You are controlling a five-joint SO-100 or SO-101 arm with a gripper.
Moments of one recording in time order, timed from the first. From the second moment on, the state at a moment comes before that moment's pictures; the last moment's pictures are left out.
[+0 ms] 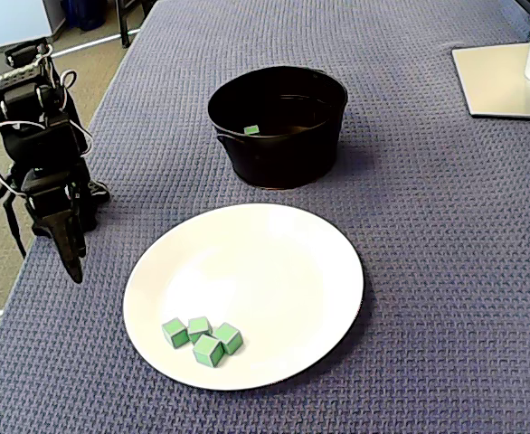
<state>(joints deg) 61.0 105.9 103.7 78.1 15.7</state>
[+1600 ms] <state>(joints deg) 47.4 53.1 55.7 86.2 17.0</state>
